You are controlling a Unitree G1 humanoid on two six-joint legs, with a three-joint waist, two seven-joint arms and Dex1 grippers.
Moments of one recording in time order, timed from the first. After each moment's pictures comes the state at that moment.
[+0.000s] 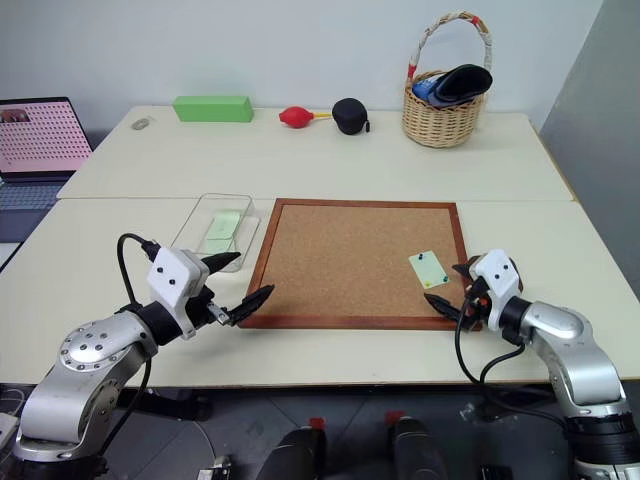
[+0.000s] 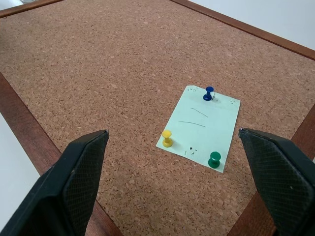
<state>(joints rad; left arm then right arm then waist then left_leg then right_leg) -0.02 0.63 0.16 -0.48 -0.34 0.49 -0.63 -0.14 -0.64 -0.08 -0.20 0.33 0.43 0.76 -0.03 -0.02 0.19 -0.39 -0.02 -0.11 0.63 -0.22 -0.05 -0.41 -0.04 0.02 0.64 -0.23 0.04</state>
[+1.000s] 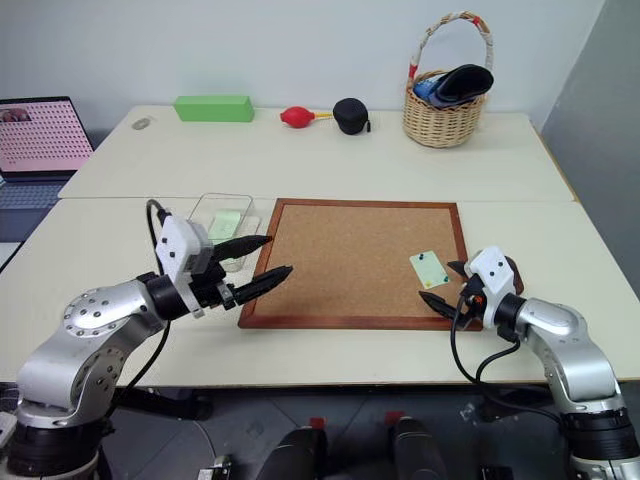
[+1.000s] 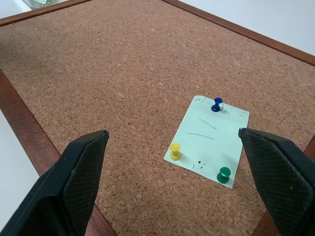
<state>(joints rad) -0.23 0.65 0.10 -0.45 -0.50 0.56 -0.77 -0.16 -0.63 -0.06 -0.22 0.34 0.44 0.76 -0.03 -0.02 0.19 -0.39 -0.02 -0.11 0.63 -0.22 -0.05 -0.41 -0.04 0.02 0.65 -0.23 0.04</state>
